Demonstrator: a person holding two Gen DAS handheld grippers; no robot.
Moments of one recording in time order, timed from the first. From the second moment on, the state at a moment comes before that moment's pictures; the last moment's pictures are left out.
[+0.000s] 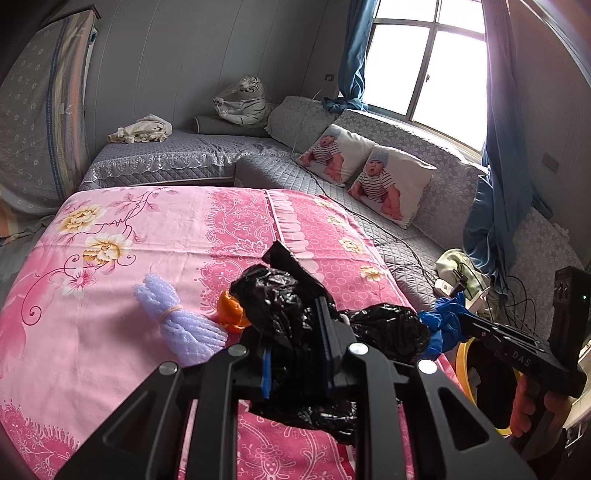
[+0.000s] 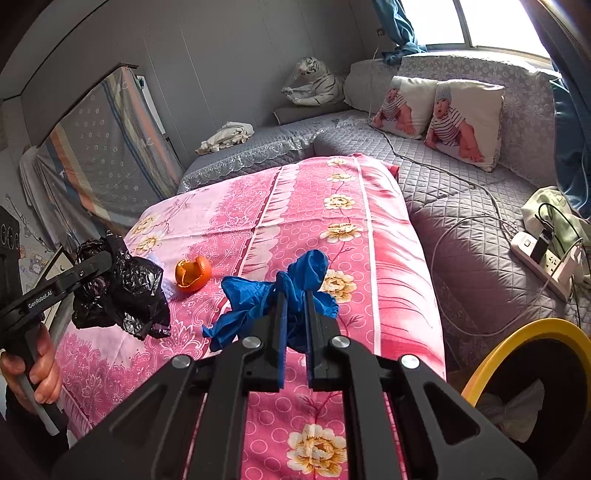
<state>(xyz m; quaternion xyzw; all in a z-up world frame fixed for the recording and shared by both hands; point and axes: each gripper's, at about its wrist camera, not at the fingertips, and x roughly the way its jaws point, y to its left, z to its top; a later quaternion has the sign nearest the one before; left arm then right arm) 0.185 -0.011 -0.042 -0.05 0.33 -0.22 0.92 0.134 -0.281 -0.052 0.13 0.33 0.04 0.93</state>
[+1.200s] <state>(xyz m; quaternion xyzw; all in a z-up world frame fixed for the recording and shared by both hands) 0.137 -0.197 -0.041 0.05 0.31 -0.36 0.88 0.050 -0.427 -0.039 0.15 0.27 -0.15 0.94</state>
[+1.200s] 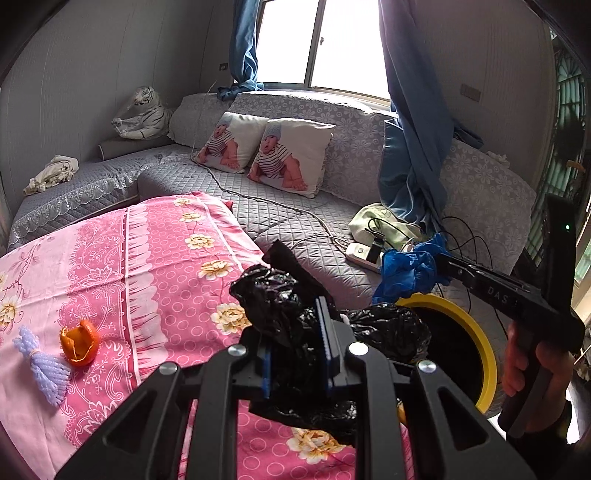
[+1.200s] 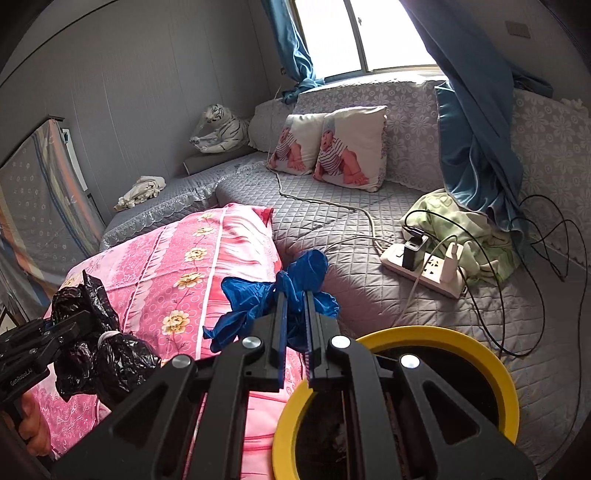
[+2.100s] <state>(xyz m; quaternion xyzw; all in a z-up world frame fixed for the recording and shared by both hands) 0.070 -0.321 -0.057 0.14 0.28 -0.45 0.84 -0.039 -0.509 -0.081 0.18 0.27 -0.27 0.90</state>
